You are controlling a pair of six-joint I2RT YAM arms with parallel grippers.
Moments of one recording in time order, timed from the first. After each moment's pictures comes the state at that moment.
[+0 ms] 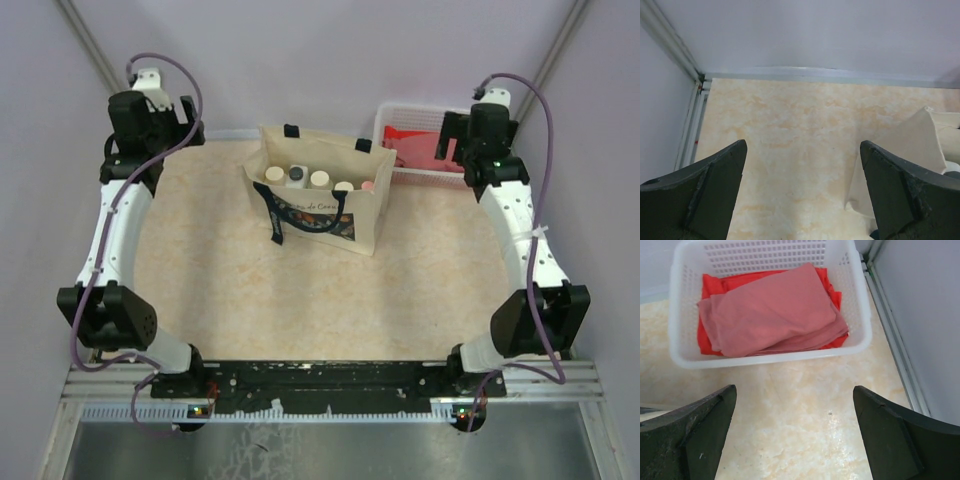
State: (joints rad) left arm -0.01 1.53 1.61 -0.33 0.05 -0.04; right arm 0.09 1.47 1.50 -0.48 0.28 0.12
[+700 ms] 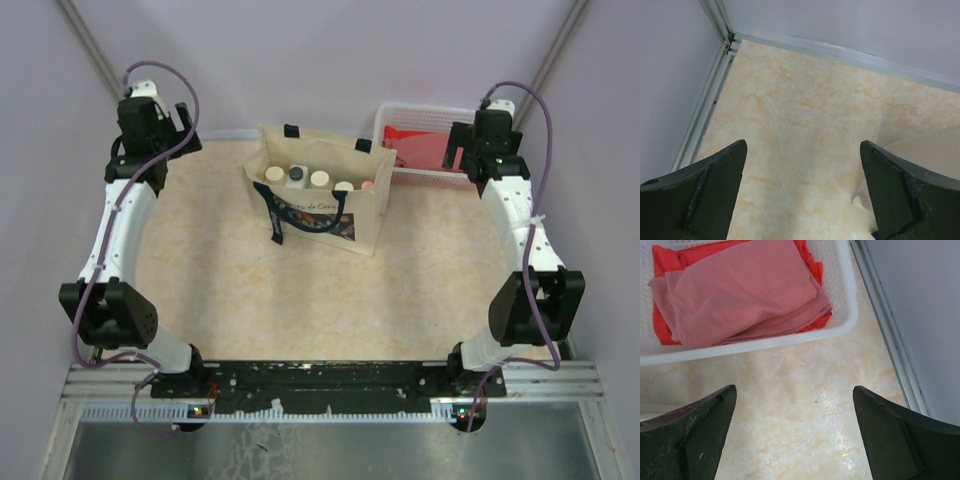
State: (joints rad) left arm 0.00 1.54 1.59 -0.42 -0.19 -0.17; right arm 0.00 1.54 1.48 -0.52 0.28 0.12
